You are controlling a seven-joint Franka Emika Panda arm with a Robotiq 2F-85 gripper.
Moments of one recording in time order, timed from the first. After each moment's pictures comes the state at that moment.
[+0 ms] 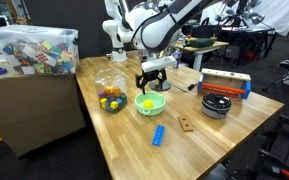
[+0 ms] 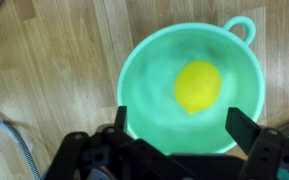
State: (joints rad) arm 0.34 0.76 0.02 -1.52 -0.07 2.19 0.66
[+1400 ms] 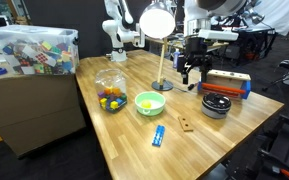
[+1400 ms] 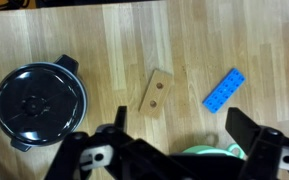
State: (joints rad) arm 0.18 0.15 0.08 -2.21 0.27 2.15 0.27
